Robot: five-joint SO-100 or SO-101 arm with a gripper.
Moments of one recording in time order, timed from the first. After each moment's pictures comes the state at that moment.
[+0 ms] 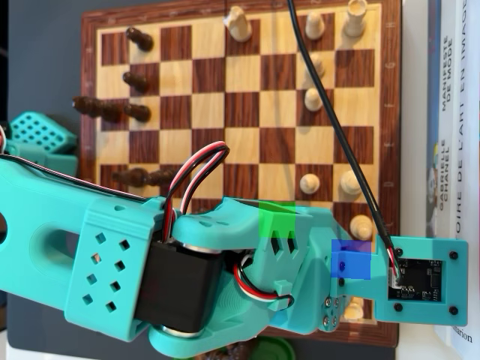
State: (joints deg) arm 11.3 62.3 66.6 57.1 79.4
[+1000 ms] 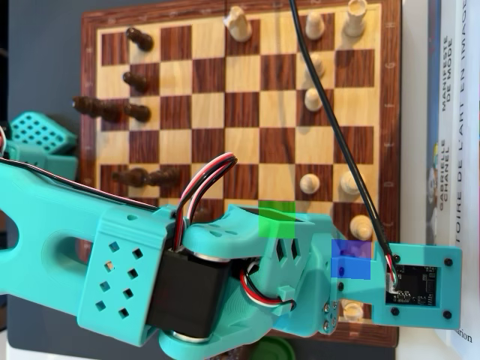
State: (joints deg) arm 12.4 60.1 66.4 57.1 79.4
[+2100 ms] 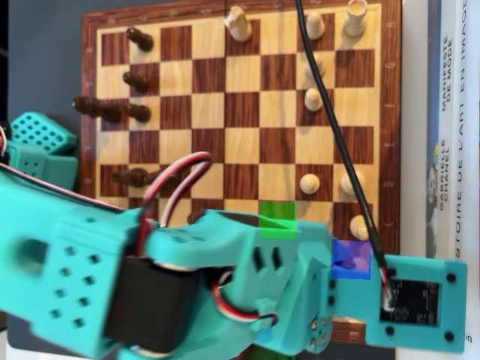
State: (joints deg) arm 13.0 68.5 69.5 57.1 79.4
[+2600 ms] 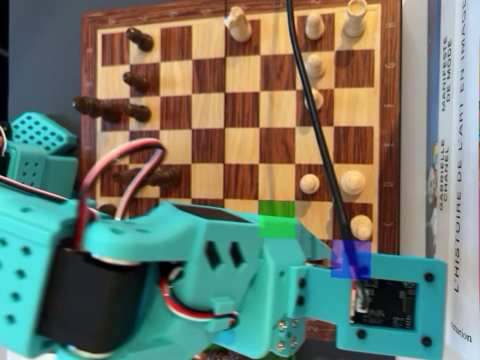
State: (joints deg) arm 13.0 77.9 77.3 57.2 79.4
